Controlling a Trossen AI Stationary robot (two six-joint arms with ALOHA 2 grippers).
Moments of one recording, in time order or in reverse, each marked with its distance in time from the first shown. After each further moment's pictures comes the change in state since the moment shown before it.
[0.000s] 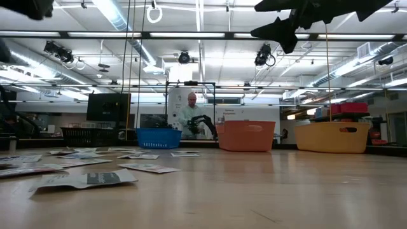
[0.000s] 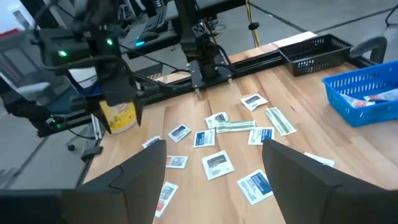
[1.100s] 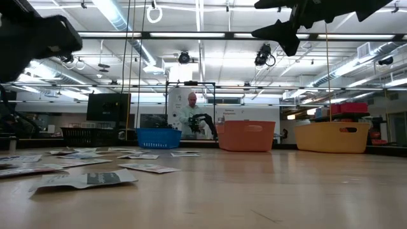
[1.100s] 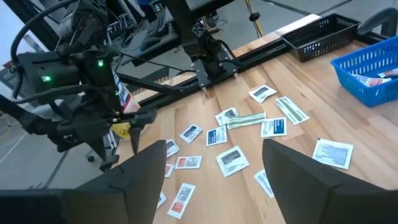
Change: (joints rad) left arm 0.104 0.154 0.170 0.090 0.072 0.497; right arm 0.001 0.000 0.000 0.000 -0.016 0.132
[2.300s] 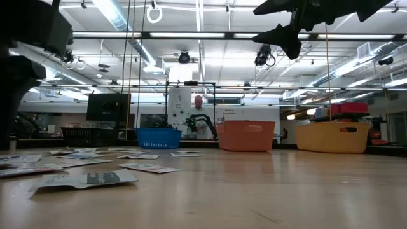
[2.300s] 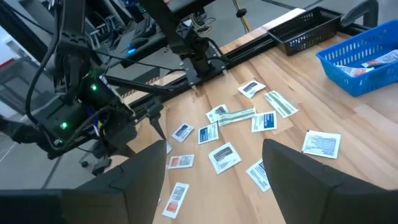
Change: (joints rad) left arm -0.089 0.151 -0.001 -0.266 -0.226 -0.285; right arm -0.001 0.000 0.000 -0.026 0.038 0.041
